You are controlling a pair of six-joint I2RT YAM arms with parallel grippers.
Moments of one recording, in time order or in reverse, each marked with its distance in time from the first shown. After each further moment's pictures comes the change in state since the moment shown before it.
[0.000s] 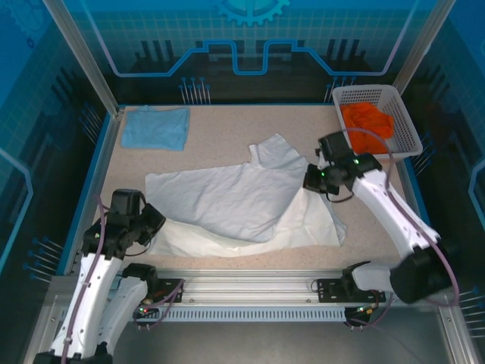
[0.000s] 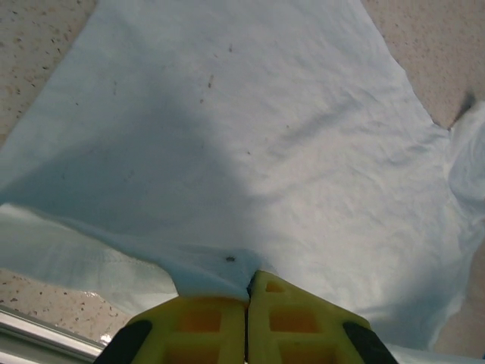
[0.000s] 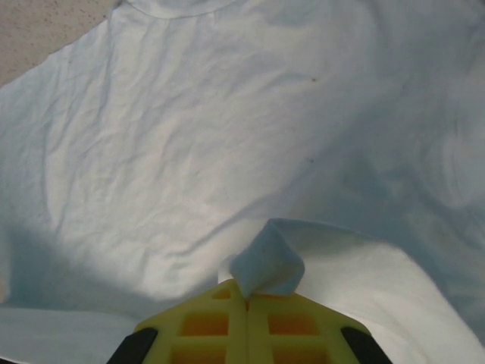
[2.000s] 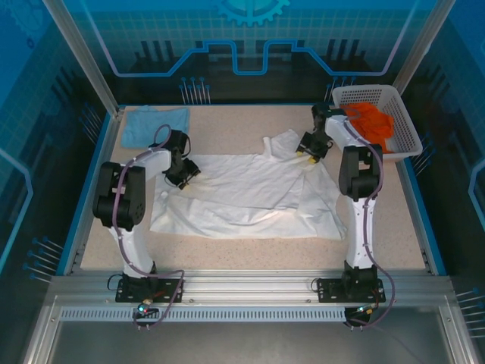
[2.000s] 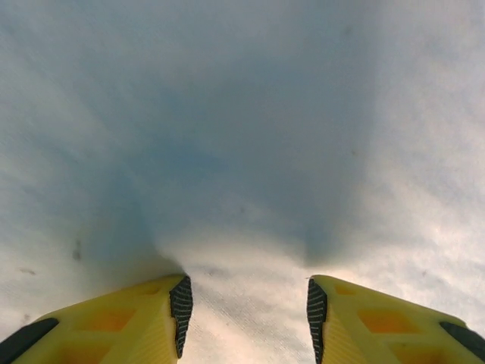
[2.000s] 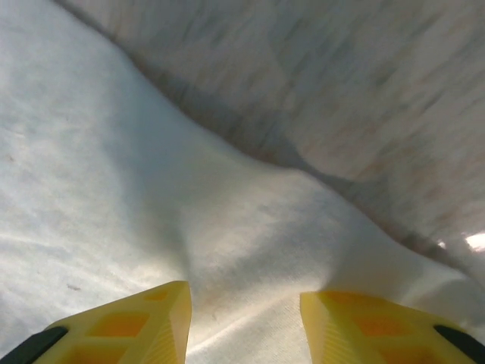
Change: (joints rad) left arm -0.043 1.297 0.526 0.481 0.008 0.092; right arm -0.260 1.059 0.848 -0.057 -0.058 0.074
